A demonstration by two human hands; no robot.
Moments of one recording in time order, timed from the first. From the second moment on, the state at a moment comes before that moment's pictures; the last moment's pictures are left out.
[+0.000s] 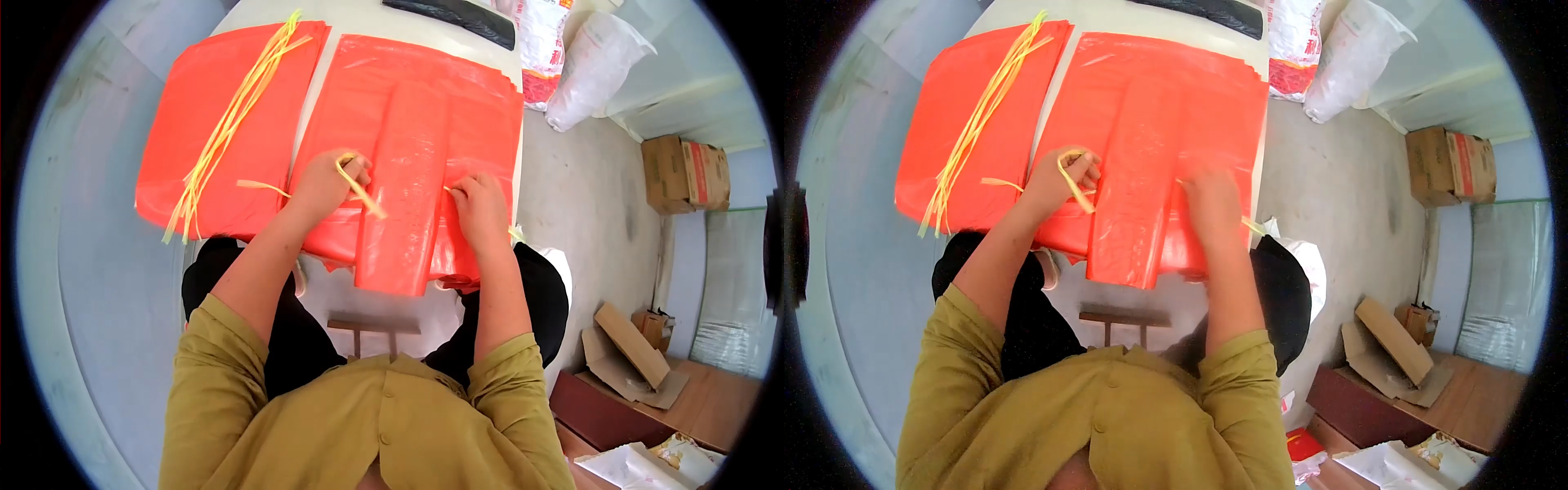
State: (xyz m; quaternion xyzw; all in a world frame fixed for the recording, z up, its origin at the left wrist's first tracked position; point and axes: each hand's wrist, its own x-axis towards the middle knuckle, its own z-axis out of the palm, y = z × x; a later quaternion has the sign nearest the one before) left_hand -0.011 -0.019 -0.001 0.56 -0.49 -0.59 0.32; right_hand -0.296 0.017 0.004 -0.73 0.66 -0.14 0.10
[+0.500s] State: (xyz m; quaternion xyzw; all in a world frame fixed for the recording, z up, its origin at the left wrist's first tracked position) left_hand -0.017 -0.016 0.000 0.57 -0.45 -0.59 0.36; right_hand -0.309 0.016 -0.007 -0.69 0.70 -0.16 0.12
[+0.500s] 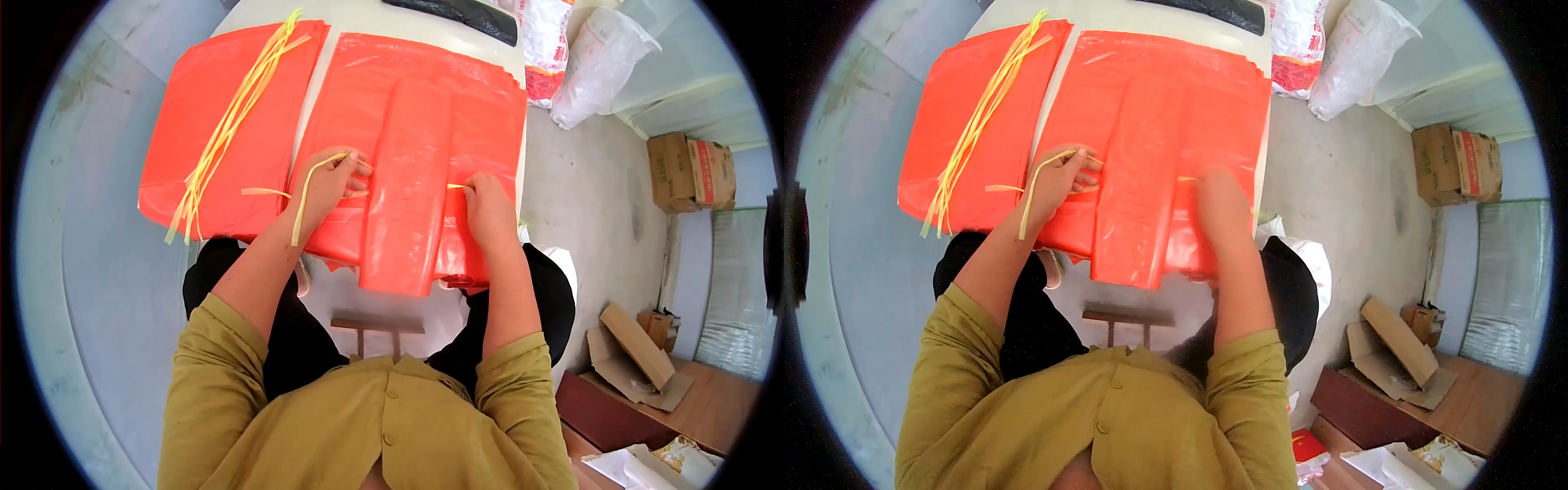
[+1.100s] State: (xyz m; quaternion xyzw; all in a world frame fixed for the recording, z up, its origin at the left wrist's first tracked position) left_hand -0.025 -0.028 0.007 0.61 -0.46 -0.55 0.34; right_hand -0.338 0.004 0.033 -0.65 0.73 -0.09 0.19
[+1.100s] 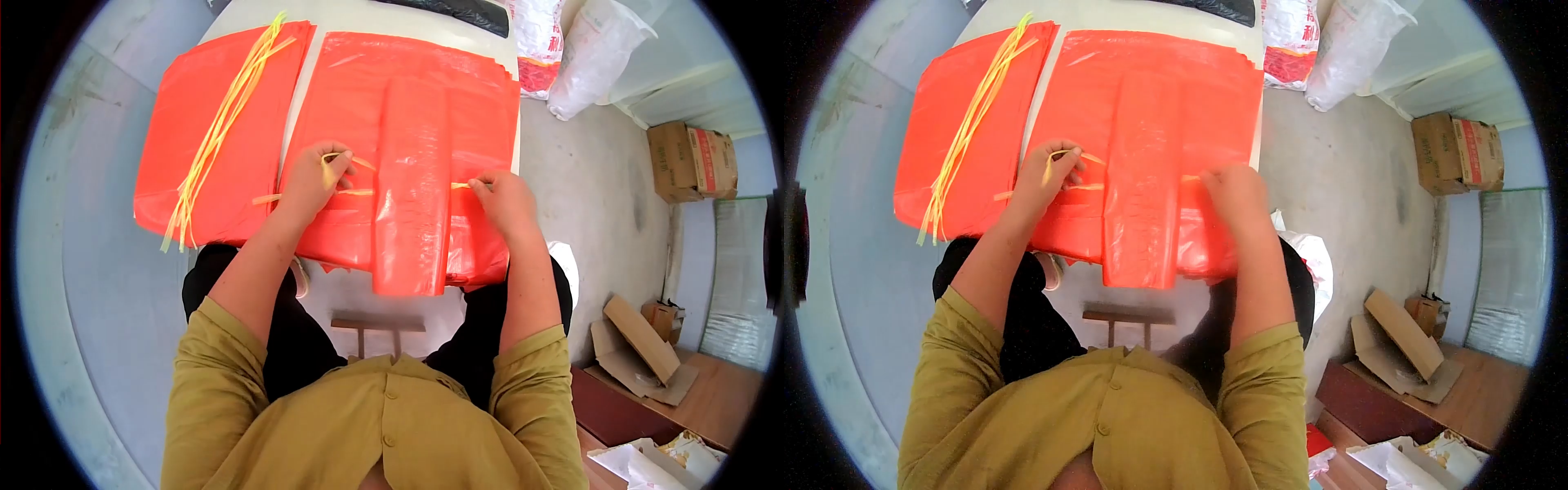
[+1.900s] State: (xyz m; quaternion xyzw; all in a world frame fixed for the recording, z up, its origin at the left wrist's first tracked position) left_hand -0.061 -0.037 -0.012 0.57 -0.49 -0.55 0.36; right_hand -0.335 -0.006 0.004 -0.77 0.61 -0.15 0.11
